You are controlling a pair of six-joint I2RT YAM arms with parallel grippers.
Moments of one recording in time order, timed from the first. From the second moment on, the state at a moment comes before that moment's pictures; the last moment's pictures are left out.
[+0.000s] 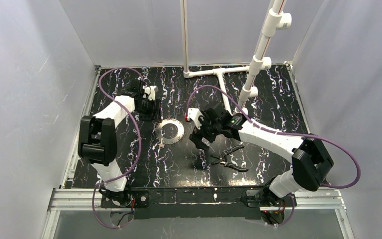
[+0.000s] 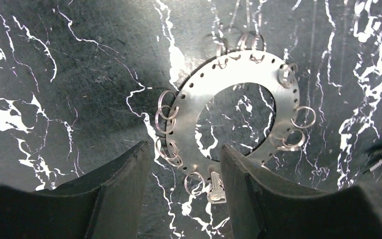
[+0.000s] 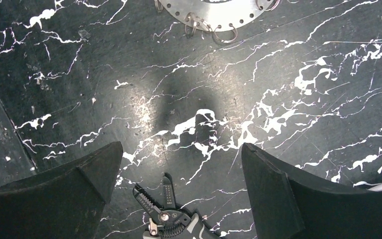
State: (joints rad) left arm -0.17 1.73 1.22 -0.64 0.31 -0.03; right arm 0.86 1.47 1.04 -0.44 -0.27 -0.31
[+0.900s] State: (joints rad) left arm -0.17 1.88 1.23 -0.57 0.30 -0.15; right arm 0.86 1.53 1.05 -0.40 -0.26 -0.27
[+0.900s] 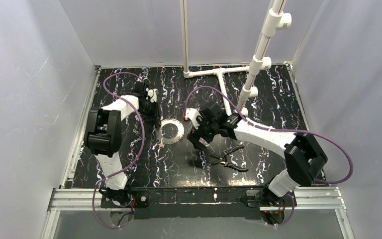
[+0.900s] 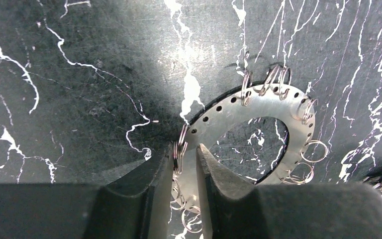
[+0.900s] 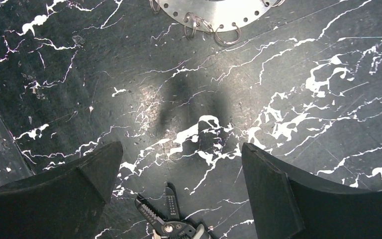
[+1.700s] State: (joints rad) left arm -0.18 1.57 1.13 -0.57 0.48 0.02; right arm 0.86 1.63 1.18 -0.26 -0.30 -0.11
